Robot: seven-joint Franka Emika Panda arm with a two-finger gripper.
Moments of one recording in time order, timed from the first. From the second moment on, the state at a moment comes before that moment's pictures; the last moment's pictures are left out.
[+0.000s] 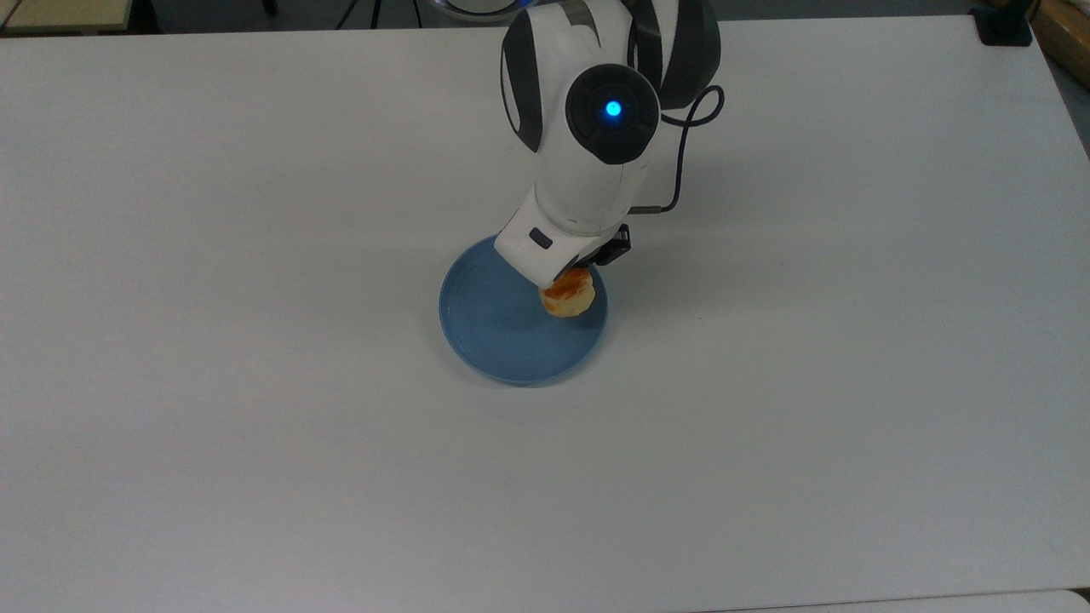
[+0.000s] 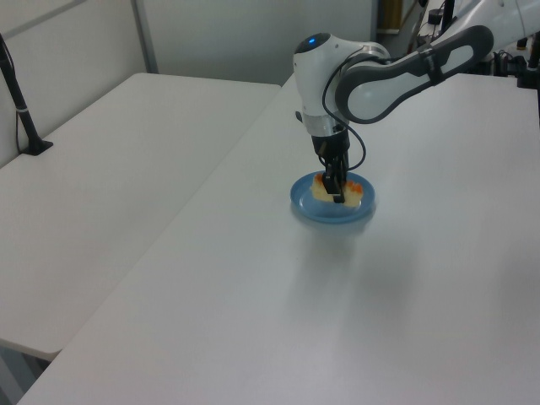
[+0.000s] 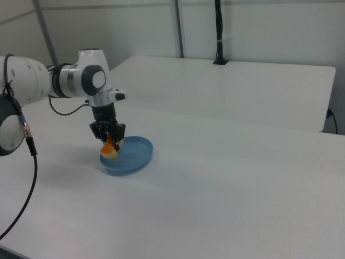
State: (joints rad) arm 0.09 0.54 0.16 -1.48 -0.15 1.85 0.17
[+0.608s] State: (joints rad) arm 0.07 0.67 0.15 -1.35 -0.19 1.85 0.18
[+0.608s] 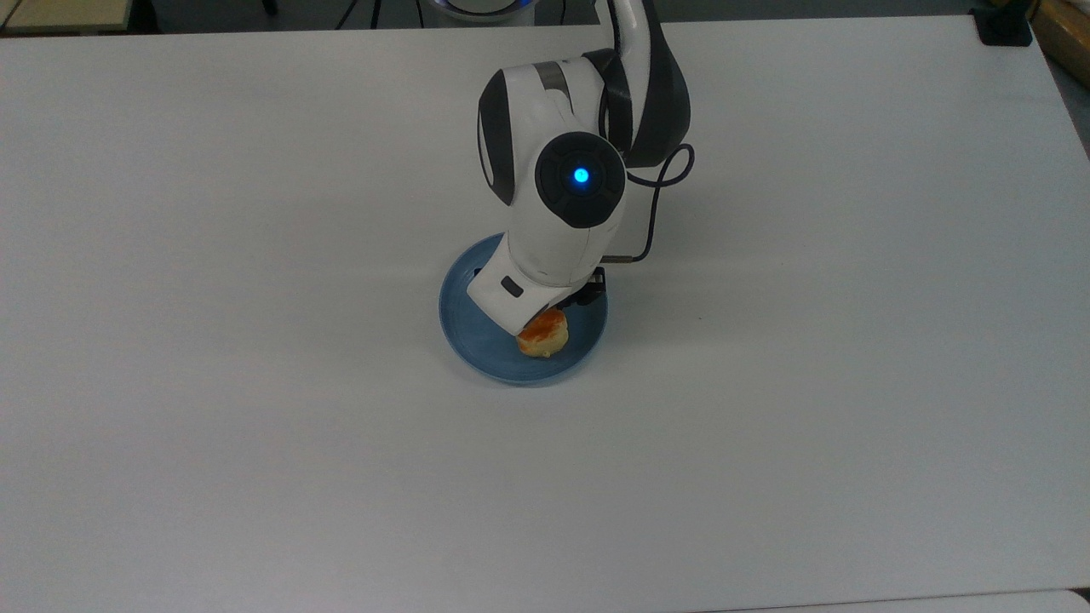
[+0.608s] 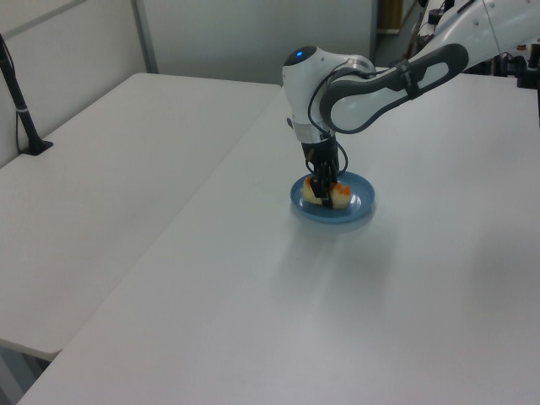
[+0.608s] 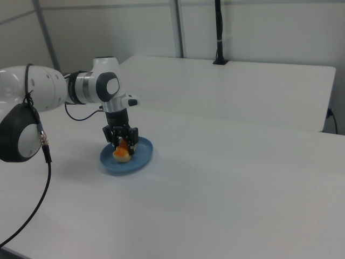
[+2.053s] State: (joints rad) arm -0.01 0.23 0.15 -1.55 -0.18 1.79 0.20
